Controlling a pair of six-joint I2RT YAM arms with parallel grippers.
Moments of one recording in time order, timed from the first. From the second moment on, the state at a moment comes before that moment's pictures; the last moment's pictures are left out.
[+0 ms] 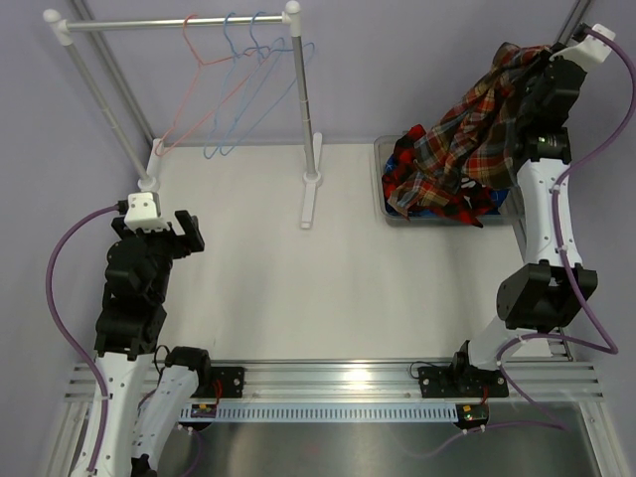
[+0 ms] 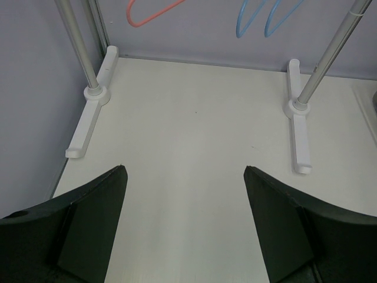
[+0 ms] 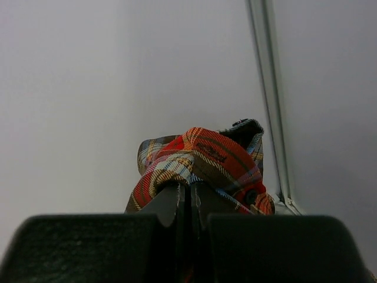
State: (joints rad) left arm -0.12 0.55 0.87 -0.45 -0.19 -0.08; right arm -0.14 1.67 1.85 0.01 0.23 0.30
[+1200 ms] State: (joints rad) left arm -0.14 0.54 0.86 -0.45 -0.19 -0.08; right arm -0.15 2.03 1.64 -0.36 0.14 0.60
